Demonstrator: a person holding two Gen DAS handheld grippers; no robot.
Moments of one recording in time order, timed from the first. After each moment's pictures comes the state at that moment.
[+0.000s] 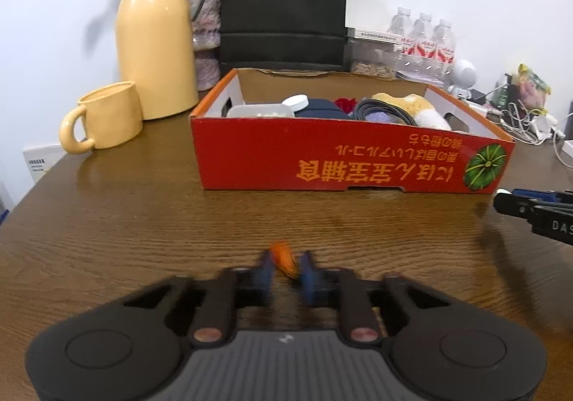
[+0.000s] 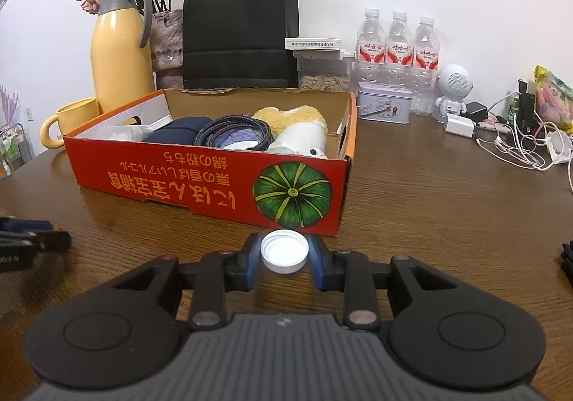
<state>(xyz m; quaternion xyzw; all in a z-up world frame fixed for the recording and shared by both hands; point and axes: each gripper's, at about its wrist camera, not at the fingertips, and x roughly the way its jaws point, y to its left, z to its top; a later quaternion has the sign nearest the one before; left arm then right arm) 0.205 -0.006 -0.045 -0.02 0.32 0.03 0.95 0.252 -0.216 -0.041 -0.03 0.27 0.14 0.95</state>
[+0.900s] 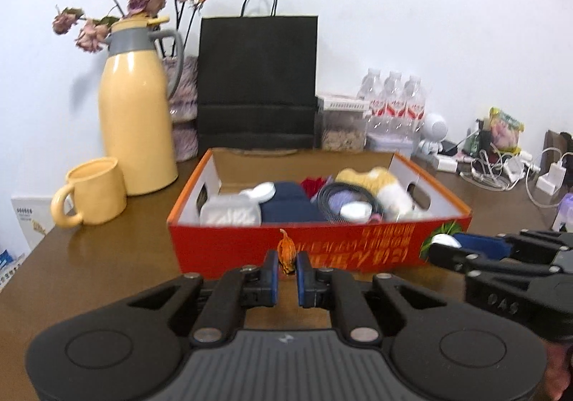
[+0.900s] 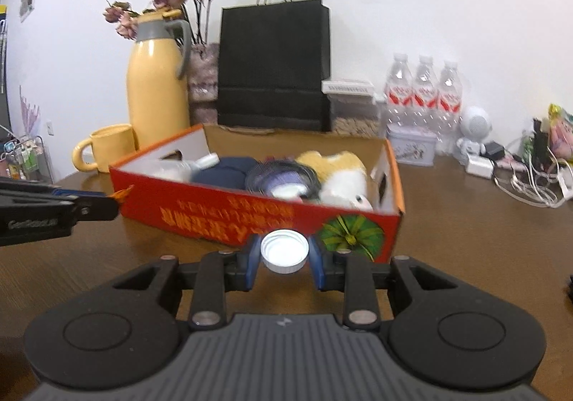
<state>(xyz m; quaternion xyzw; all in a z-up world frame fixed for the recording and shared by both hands) 0.210 -0.027 0.017 -0.01 0.24 0.00 0.97 0.229 -0.180 -0.010 -0.03 0.21 0.17 0.96</state>
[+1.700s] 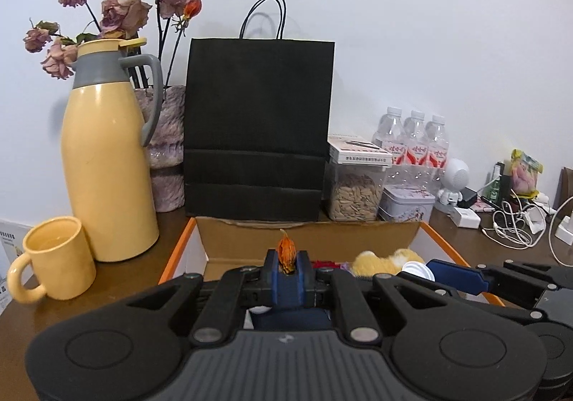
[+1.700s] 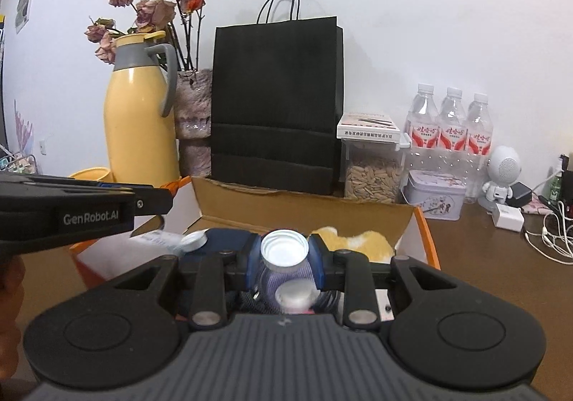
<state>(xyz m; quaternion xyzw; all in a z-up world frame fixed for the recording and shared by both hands) 0.331 -0.014 0.042 -0.02 0.20 0.00 0.98 0.331 -0.140 0.020 -0.03 0.18 0.17 0.97</state>
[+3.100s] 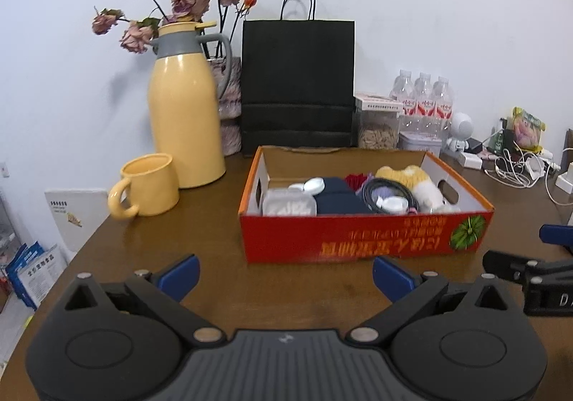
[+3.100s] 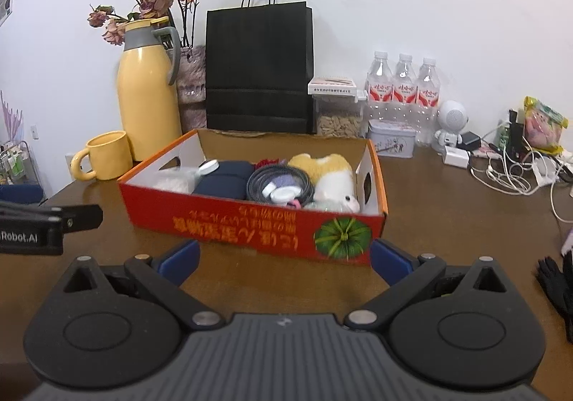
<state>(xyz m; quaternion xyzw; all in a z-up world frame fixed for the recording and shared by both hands) 0.162 0.008 0.032 0.00 0.25 0.05 0.97 0.194 -0.171 0.025 -0.02 0.24 0.13 0.96</state>
